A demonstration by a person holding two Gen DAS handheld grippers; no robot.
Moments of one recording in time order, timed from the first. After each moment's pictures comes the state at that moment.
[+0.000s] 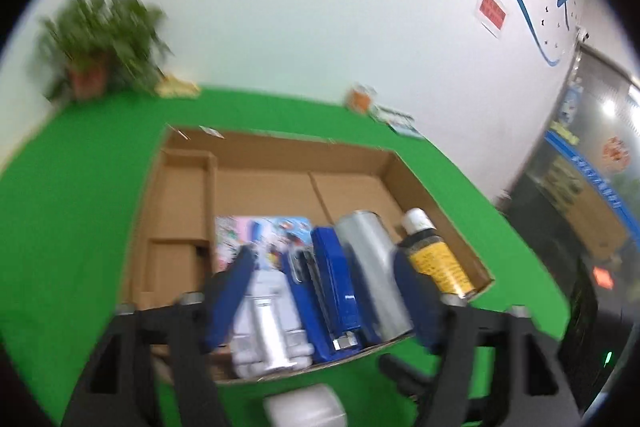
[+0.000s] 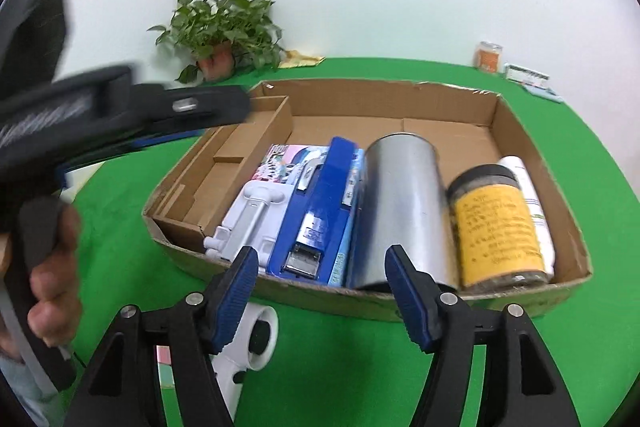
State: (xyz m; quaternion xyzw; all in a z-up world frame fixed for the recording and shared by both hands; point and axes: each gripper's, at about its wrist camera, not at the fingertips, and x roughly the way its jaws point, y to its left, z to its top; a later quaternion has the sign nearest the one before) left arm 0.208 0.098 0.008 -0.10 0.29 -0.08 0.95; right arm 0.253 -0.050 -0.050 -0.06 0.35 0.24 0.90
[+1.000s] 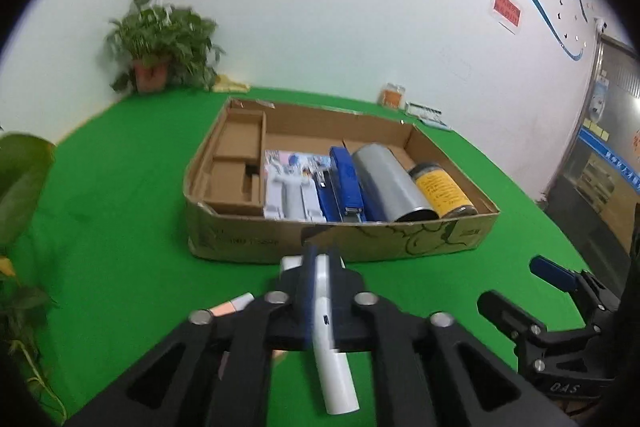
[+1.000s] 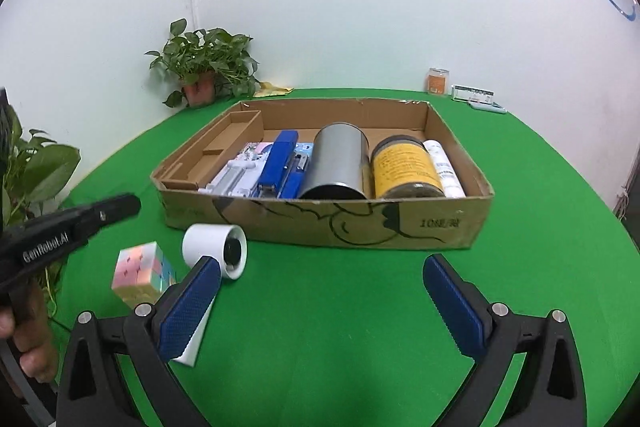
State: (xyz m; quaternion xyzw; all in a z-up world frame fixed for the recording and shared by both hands) left arm 0.082 0.068 -0.025 -0.08 0.27 0.01 0.96; right arm 0.127 -0.140 -0.052 -0.05 0.29 0.20 0.93
